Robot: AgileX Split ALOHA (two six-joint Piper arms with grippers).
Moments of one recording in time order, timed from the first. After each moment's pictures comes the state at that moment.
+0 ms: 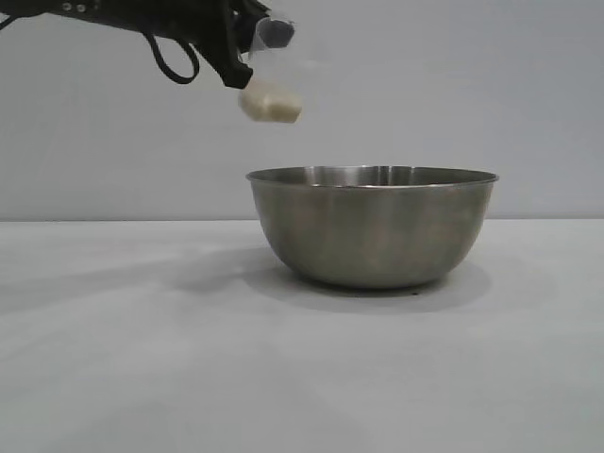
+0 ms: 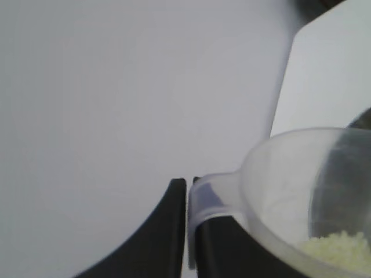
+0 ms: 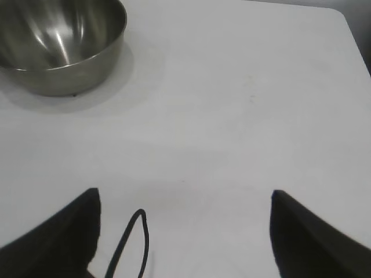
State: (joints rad) left arm -0.39 2.03 -1.34 1.09 -0.68 0.54; right arm 0.06 0.04 -0.49 0.06 1.14 -0.12
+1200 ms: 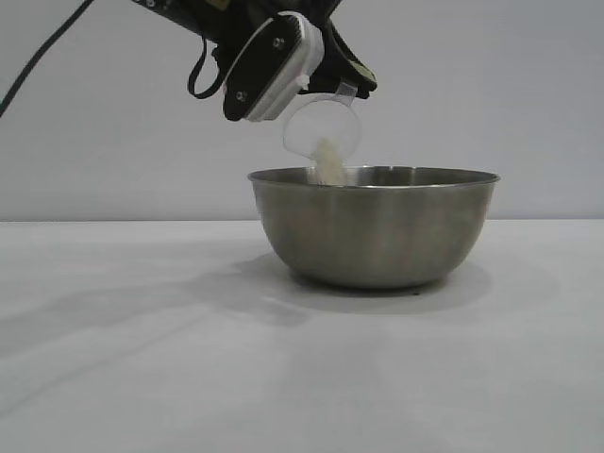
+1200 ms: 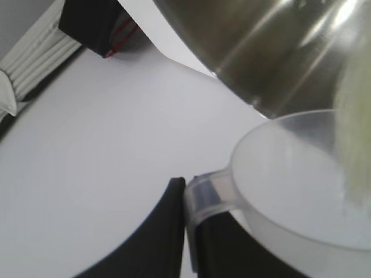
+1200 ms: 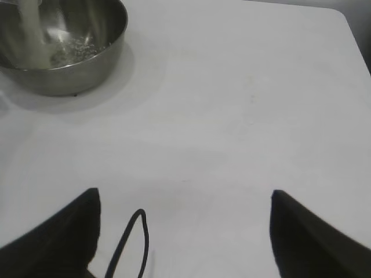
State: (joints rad) left arm -0.48 2.04 -1.34 1.17 -0.61 1.50; right arm 0.06 0.04 -0.49 0.06 1.14 -0.12
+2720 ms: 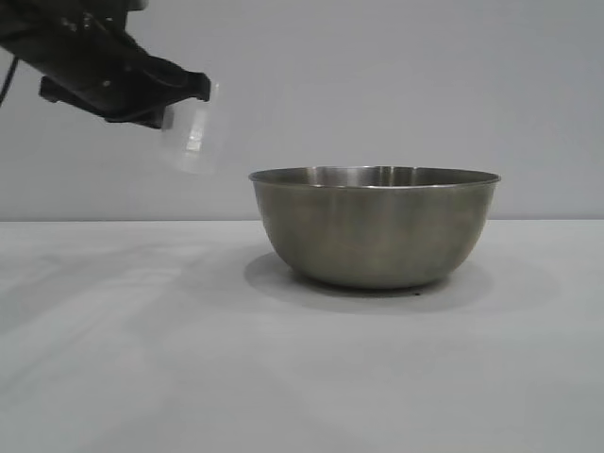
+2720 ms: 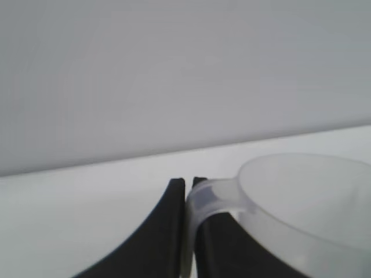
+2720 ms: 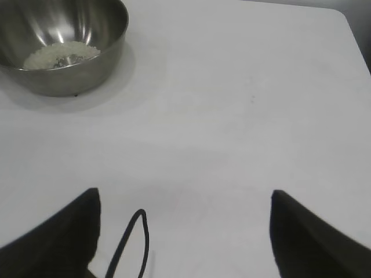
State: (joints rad) left arm -0.27 1.92 -0.81 -0.17 -0.83 0.08; right arm 0.06 0.04 -0.49 0.06 1.14 -0.12
